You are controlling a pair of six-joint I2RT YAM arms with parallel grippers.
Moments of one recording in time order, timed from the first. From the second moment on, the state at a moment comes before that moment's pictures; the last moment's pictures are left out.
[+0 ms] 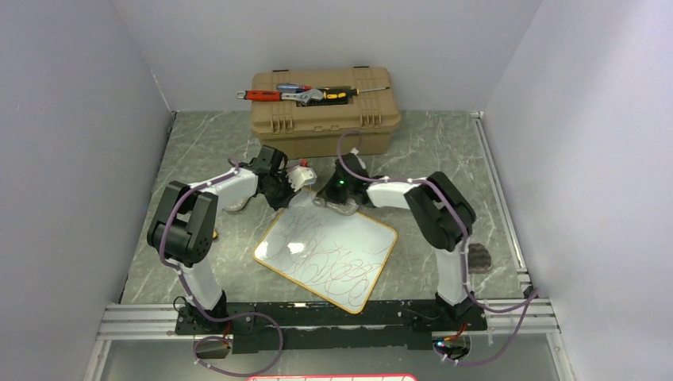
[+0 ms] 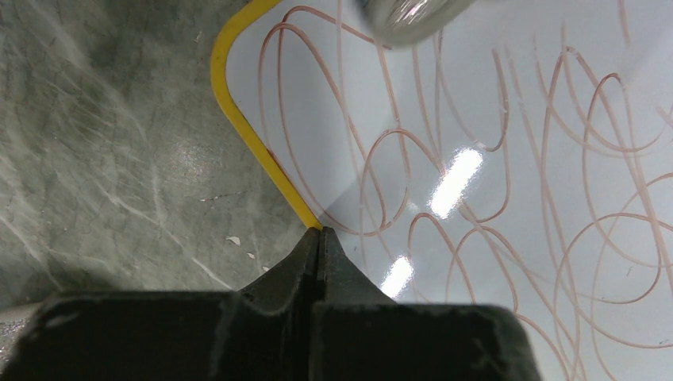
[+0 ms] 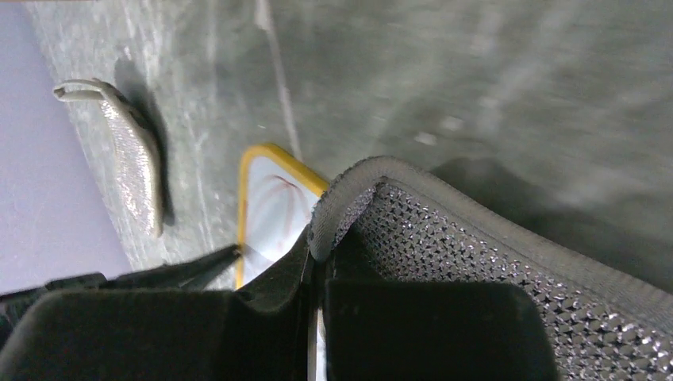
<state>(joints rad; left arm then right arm) -0.37 1.78 1.08 -0.43 0.29 0.64 0.63 1.99 1.11 0.12 -0.10 1.07</state>
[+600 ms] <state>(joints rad) -0.36 1.77 1.06 -0.41 0.32 0.68 0.57 1.71 0.68 0.27 -0.06 1.23</state>
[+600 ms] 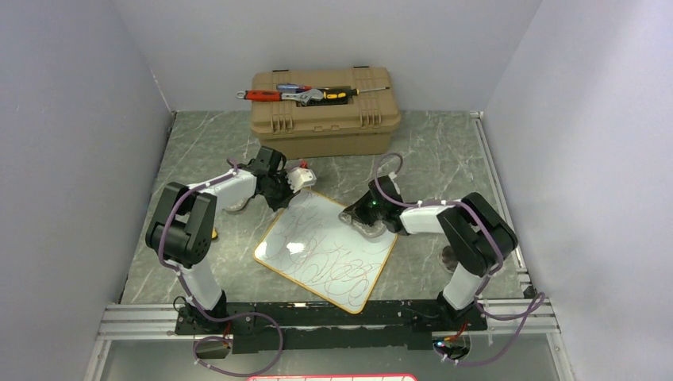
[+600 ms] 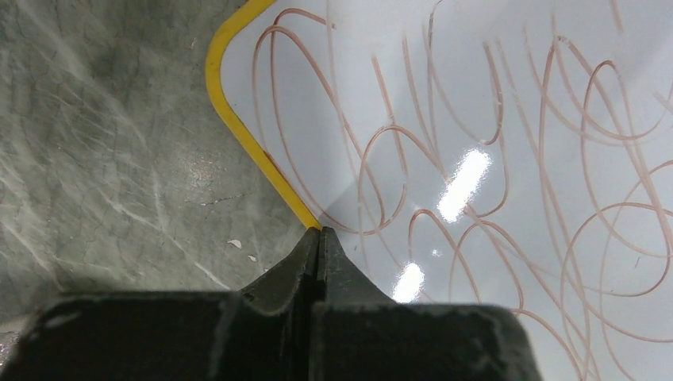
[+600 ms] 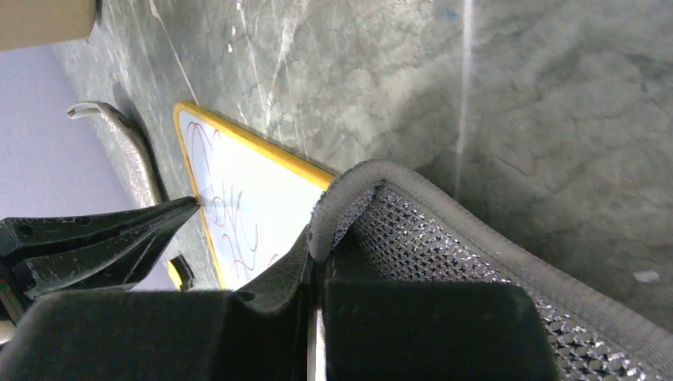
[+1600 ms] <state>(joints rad) -0.36 1.77 1.06 -0.41 0.32 0.72 0.63 1.88 0.88 0.27 -0.09 1.30</state>
